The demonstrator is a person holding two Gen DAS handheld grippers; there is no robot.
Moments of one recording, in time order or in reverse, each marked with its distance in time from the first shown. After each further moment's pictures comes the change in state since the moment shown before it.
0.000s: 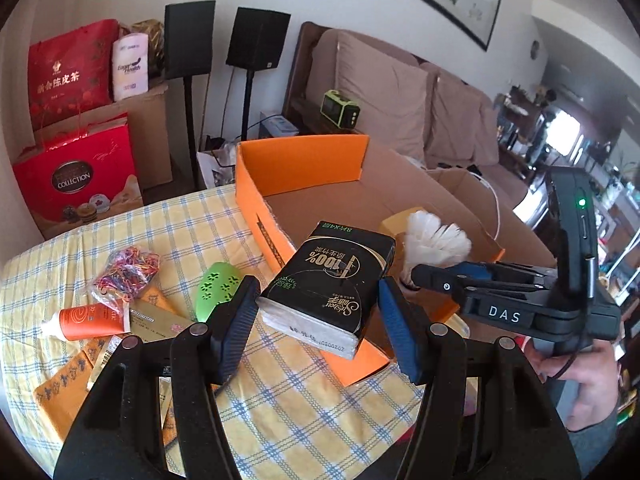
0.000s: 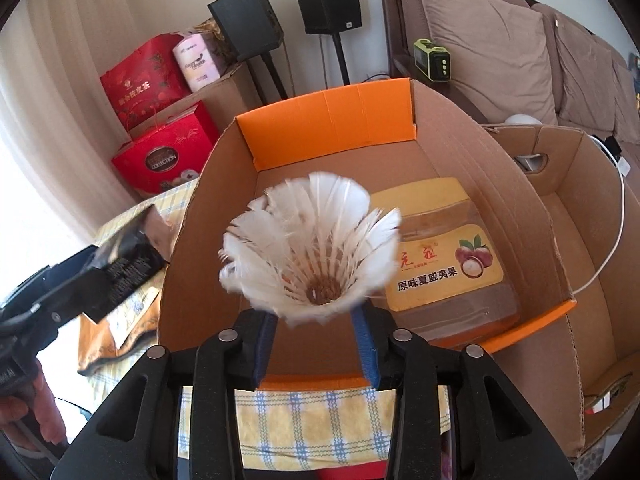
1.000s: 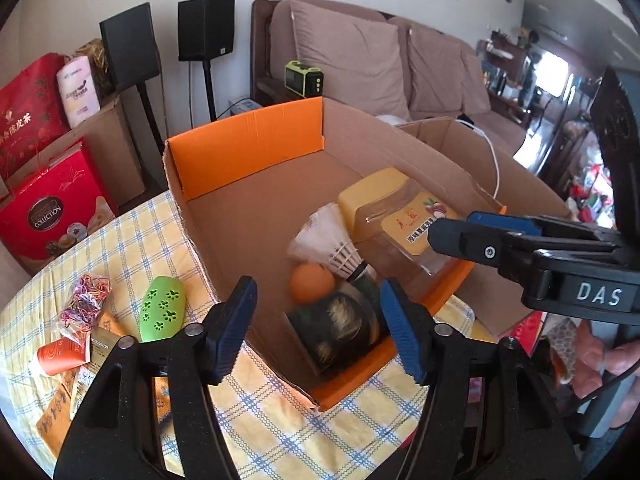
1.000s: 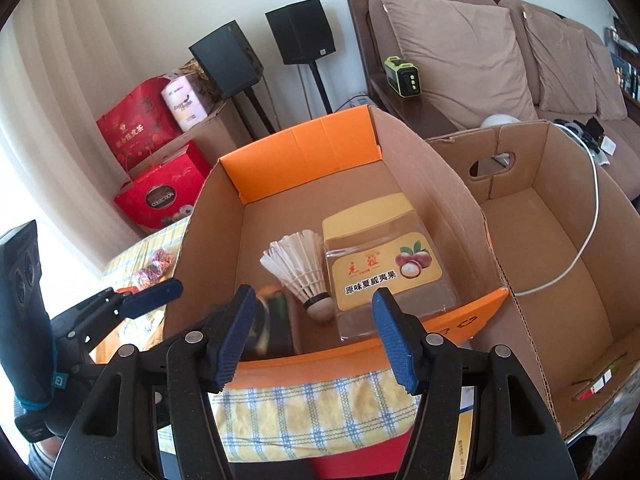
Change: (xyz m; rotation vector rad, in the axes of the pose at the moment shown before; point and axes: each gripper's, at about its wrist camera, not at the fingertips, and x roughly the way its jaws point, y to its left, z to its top) left arm 0.045 -0.067 -0.006 0.166 0.083 0.032; right arm -0.037 -0.028 -0.007 0.099 -0.088 0.019
